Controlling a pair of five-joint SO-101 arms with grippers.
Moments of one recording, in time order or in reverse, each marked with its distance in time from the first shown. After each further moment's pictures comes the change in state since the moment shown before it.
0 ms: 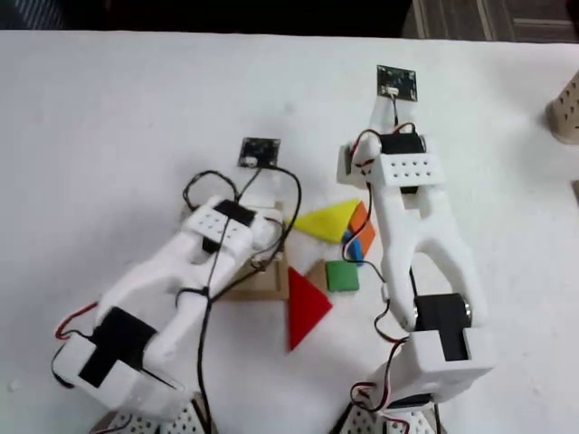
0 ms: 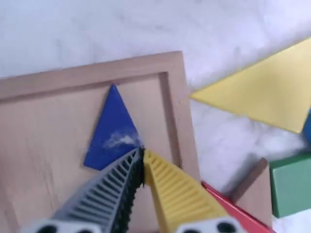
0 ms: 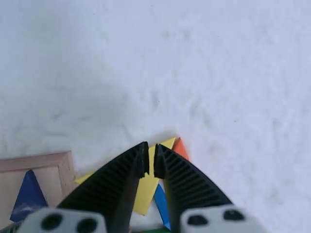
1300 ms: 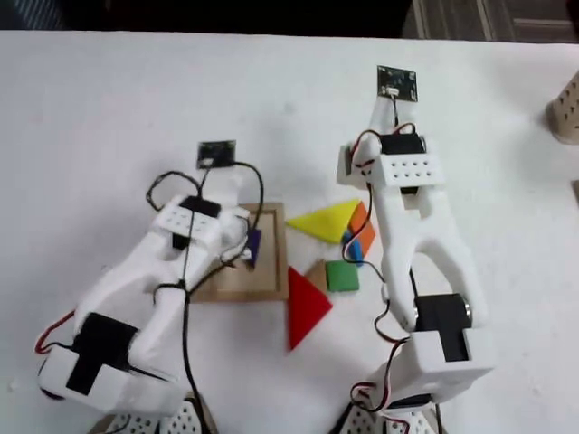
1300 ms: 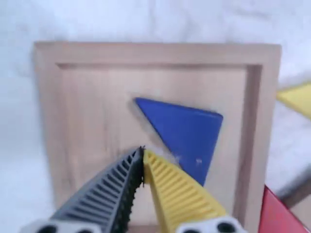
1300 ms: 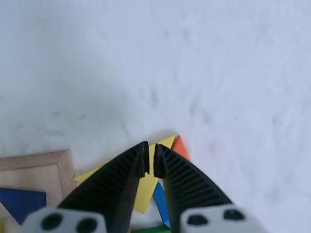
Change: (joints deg) left arm -10.2 -2.9 3.8 4.7 0.1; right arm 0.0 0.0 0.8 0.0 0.0
